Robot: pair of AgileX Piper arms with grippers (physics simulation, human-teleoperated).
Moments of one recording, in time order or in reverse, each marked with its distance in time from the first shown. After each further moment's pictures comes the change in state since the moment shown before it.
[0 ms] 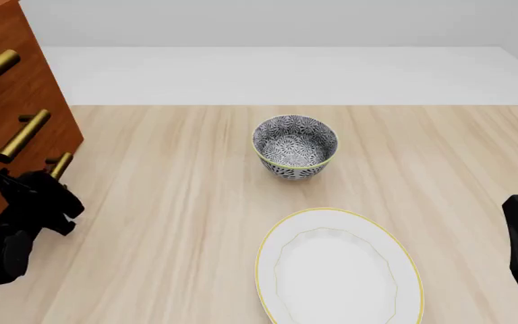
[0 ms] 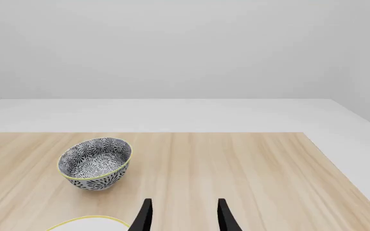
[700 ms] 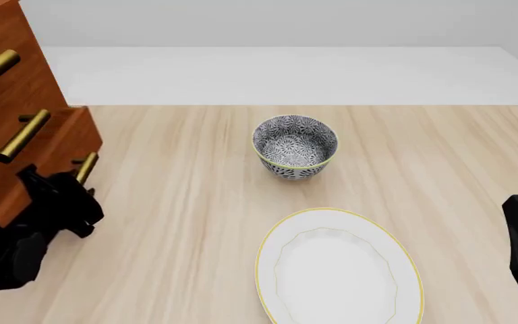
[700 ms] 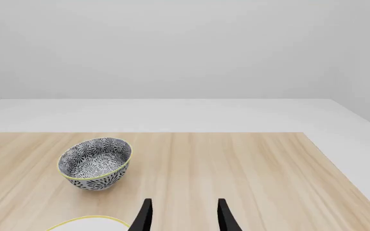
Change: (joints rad) left arm -0.126 -0.058 0.048 0.021 0.033; right arm 0.000 0.000 0.000 0.000 0.000
